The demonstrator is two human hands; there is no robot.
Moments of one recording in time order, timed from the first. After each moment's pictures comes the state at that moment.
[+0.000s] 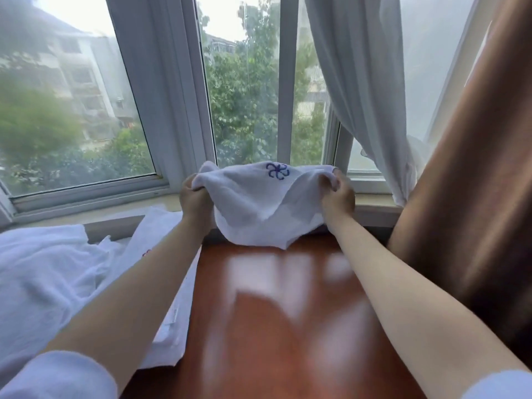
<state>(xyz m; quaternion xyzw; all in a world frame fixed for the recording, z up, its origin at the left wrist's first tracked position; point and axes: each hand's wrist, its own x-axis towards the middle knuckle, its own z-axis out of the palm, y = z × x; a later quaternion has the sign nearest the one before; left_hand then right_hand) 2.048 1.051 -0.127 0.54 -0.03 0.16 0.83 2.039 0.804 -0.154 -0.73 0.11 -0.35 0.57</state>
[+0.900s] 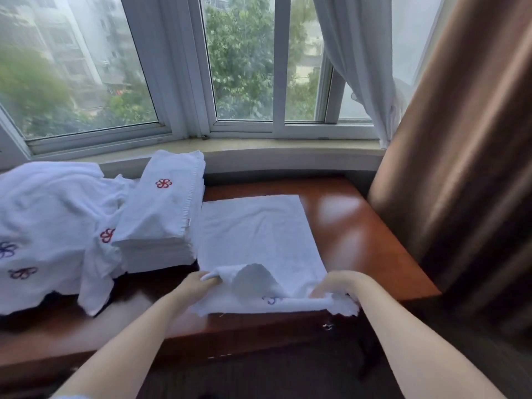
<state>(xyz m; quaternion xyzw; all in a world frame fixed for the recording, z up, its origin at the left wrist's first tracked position) 1.843 1.147 -0.373 0.86 0.06 -0.21 0.47 1.789 0.815 -0.327 -0.83 0.19 0.37 0.37</state>
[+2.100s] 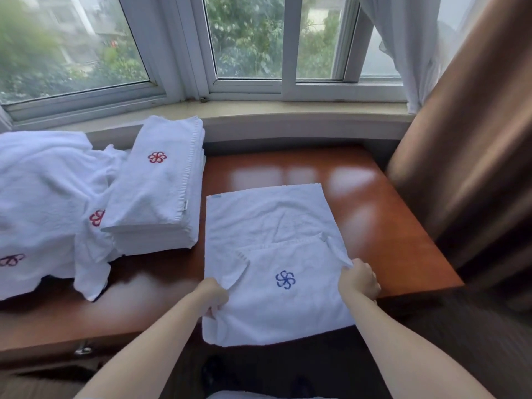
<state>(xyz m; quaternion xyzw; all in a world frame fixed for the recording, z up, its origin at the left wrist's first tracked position) 1.843 1.110 -0.403 0.86 0.21 -0.37 0.28 1.800 0.813 -0.419 -0.89 0.41 0.02 0.21</state>
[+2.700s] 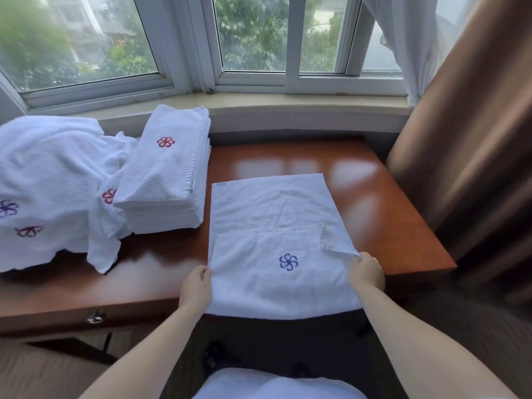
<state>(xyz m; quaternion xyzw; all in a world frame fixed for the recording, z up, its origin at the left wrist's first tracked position) 1.781 1.140 -0.434 0.88 0.20 -0.08 0.42 1.763 0.795 -0.426 -0.89 0.37 0.01 0.28</state>
